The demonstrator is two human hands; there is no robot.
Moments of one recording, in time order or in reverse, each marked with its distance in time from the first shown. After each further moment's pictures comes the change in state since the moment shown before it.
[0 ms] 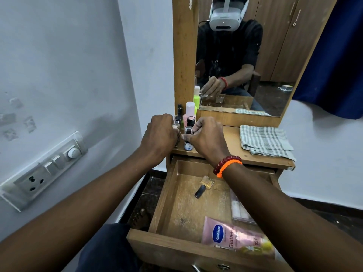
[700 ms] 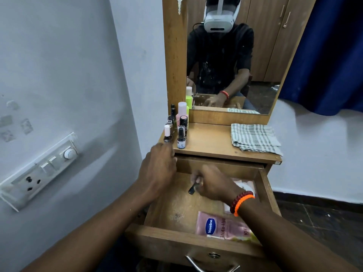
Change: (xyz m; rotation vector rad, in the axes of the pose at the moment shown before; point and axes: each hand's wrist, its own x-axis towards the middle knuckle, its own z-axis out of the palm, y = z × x) left_hand -0.080 0.005 0.014 -0.020 -0.092 0.045; right_hand -0.078 0.083 -0.015 -0.299 -0.551 -0.135
